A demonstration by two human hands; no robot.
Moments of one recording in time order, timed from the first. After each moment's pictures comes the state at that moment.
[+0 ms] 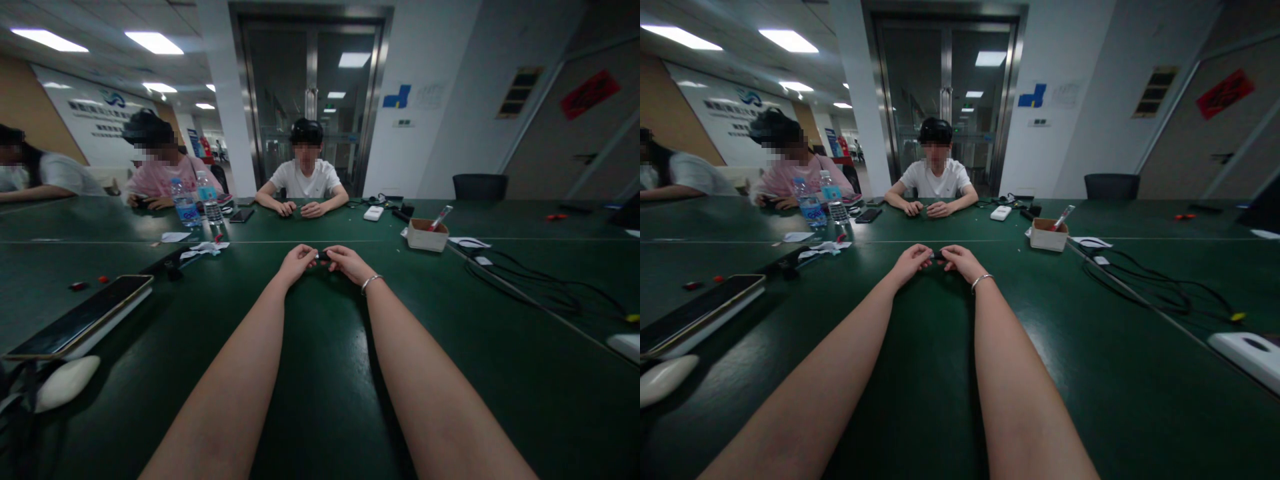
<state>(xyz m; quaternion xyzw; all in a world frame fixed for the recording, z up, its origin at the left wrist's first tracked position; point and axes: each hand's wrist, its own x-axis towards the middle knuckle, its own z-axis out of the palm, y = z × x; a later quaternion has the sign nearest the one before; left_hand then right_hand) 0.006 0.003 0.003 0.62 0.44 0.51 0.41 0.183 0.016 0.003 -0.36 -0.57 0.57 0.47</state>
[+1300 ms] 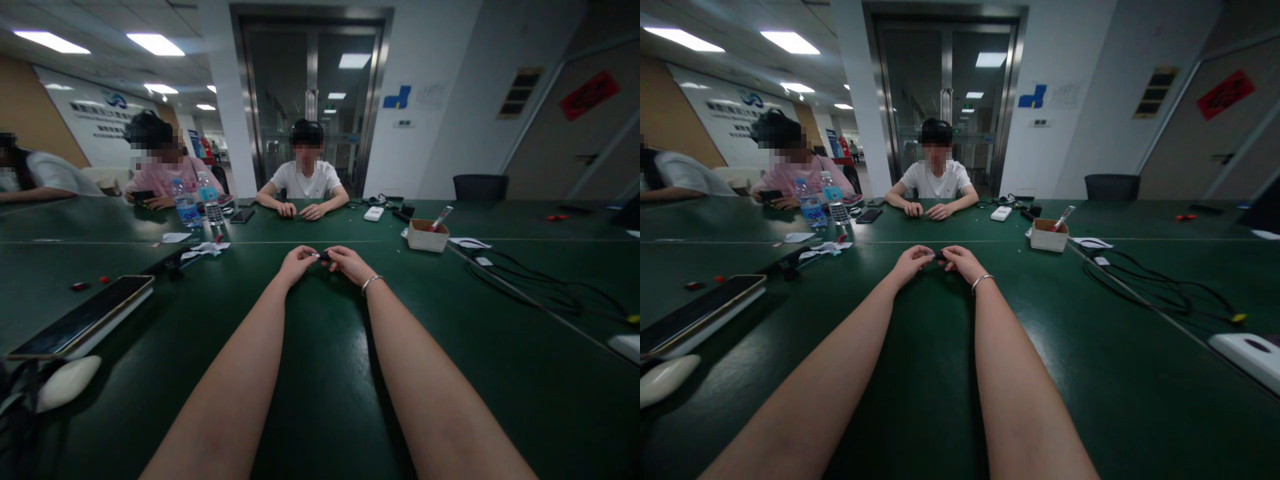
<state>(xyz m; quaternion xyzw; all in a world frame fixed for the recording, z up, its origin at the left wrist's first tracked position) 0.004 0.003 0.004 0.62 0.45 0.51 0.39 0.183 0.018 0.001 -0.35 -0.56 0.58 0.48</state>
